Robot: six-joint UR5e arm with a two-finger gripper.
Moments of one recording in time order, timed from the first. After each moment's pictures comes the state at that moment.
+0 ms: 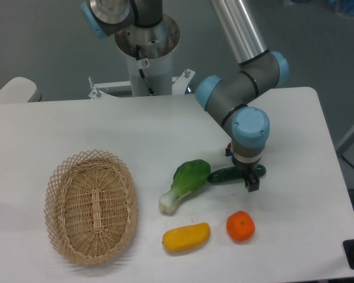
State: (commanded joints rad) arm 2.62 -2.09 -1.72 -0.90 1.73 1.94
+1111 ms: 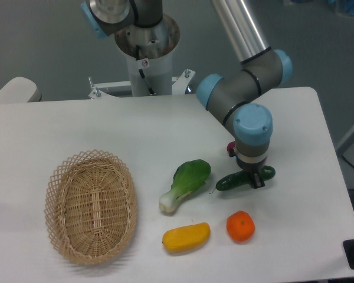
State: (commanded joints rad) arm 2.59 -2.03 -1.52 -1.02 1.72 2.00
